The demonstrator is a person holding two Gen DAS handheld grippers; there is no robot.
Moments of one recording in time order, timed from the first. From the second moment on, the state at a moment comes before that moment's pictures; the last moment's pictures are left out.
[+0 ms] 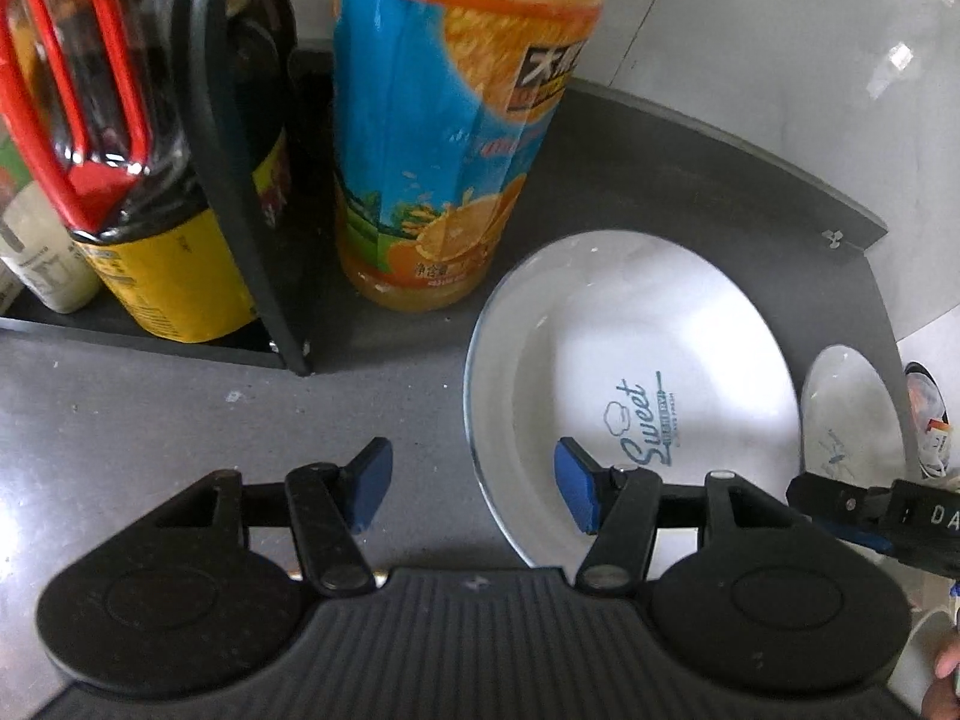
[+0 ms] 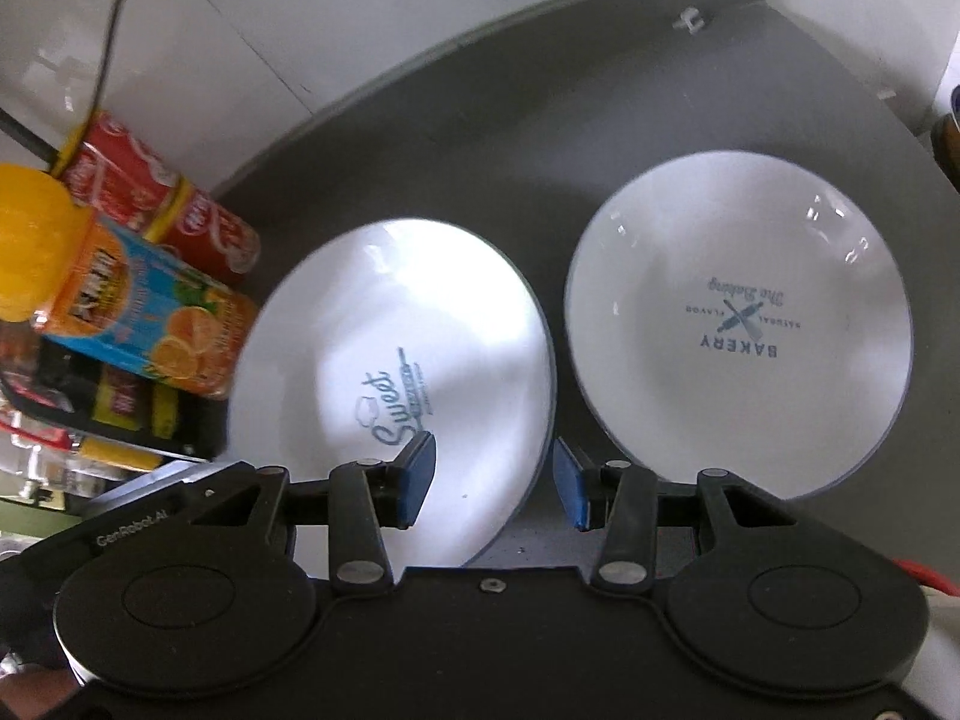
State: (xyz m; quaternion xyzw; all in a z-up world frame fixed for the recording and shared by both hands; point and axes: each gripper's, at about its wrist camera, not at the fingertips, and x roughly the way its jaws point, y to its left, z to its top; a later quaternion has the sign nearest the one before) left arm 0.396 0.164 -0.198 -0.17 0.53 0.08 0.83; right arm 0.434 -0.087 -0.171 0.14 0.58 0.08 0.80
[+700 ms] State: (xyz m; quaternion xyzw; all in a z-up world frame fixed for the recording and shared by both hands) left arm 0.419 0.169 -0.229 -0.18 0.54 0.09 0.82; right arm 0.454 -0.079 -0.218 0.15 0.60 0.03 0.79
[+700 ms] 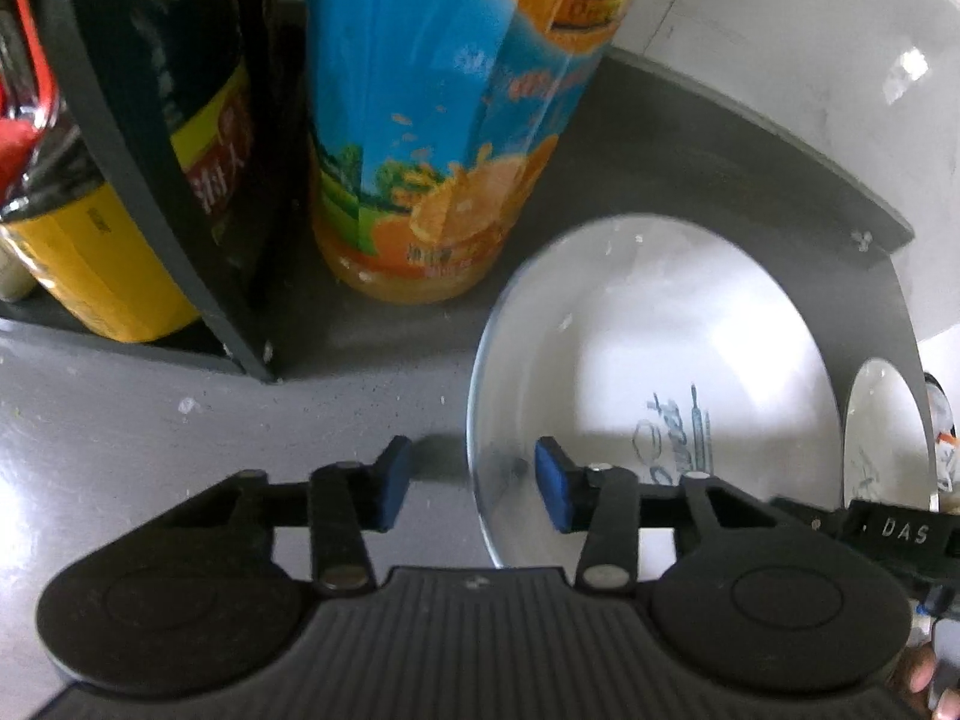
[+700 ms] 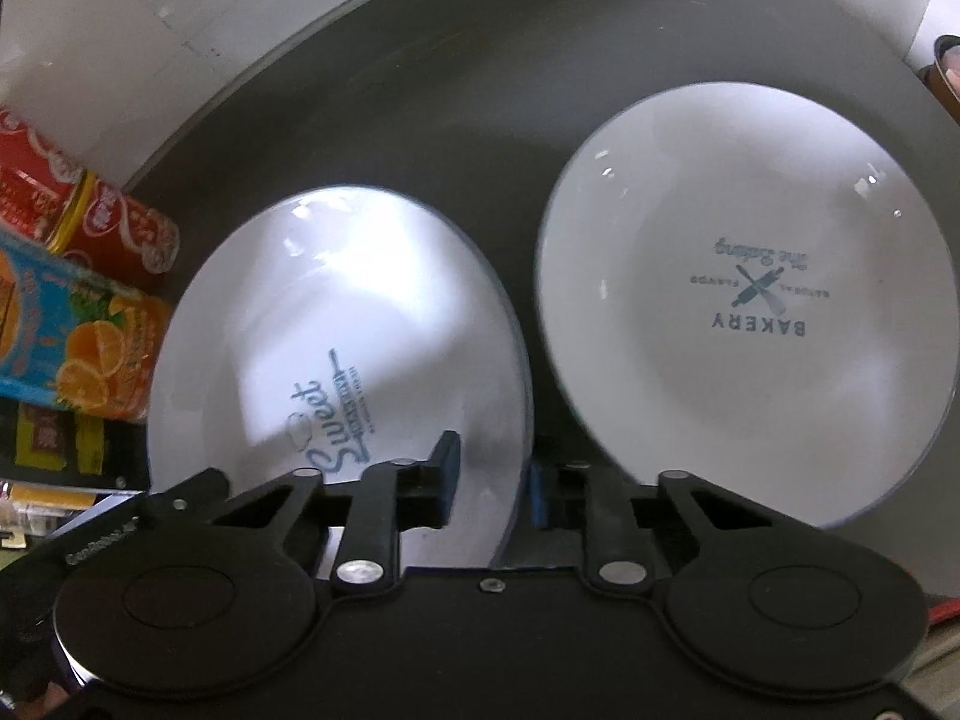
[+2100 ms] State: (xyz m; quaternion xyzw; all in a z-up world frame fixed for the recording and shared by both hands) left arm 0.327 0.133 -0.138 -0.22 0.45 0.17 0.85; right arm 0.388 -0.117 -0.134 0.11 0.49 0.21 0.84
